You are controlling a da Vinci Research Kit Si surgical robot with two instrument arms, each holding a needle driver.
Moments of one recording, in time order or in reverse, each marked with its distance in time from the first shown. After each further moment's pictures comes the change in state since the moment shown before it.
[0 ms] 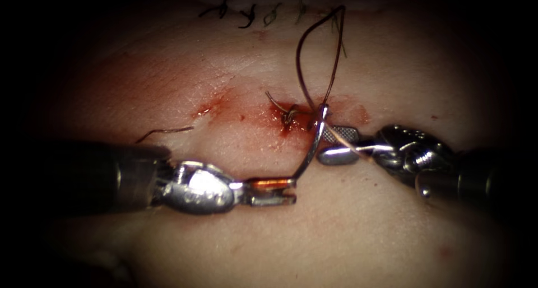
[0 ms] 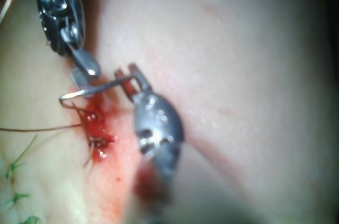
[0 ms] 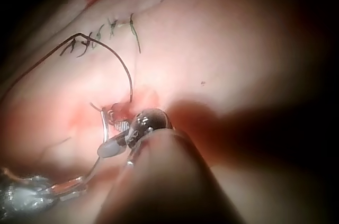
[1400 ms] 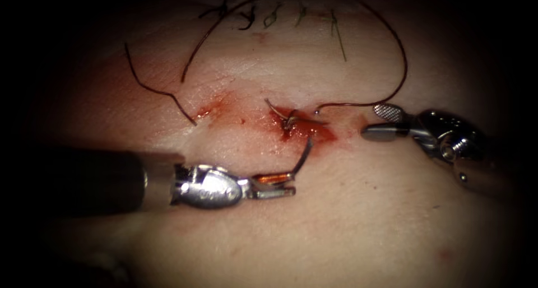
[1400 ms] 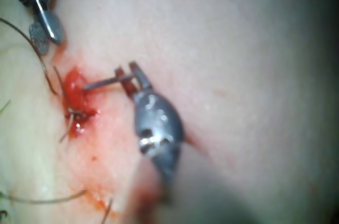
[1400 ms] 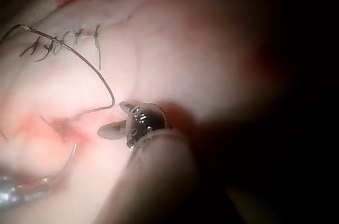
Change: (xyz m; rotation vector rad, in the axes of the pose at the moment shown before) right arm 0.002 0.005 -0.007 -0.386 0.001 -0.271; left arm -0.006 0.002 0.000 -0.070 0.029 -0.103
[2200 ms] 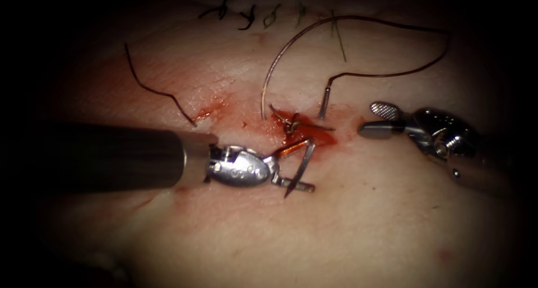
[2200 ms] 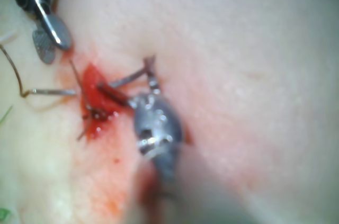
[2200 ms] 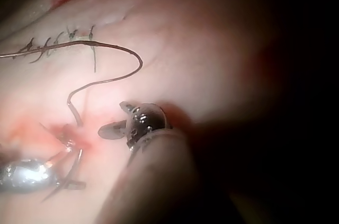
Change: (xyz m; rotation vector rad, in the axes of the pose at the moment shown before) right arm -0.002 0.002 0.002 -0.031 0.013 -0.038; left arm -0.007 -0.003 0.006 0.120 0.018 0.098
